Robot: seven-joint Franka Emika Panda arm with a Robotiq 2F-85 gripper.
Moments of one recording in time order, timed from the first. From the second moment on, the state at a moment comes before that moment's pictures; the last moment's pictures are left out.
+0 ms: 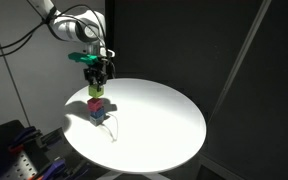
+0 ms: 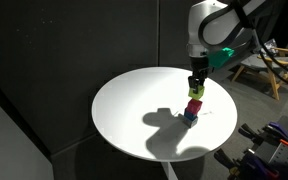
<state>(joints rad) 0.07 0.11 0.06 -2.31 -0.11 2.28 0.07</state>
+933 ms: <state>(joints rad) 0.08 0.15 0.06 -2.31 -0.11 2.30 0.07</state>
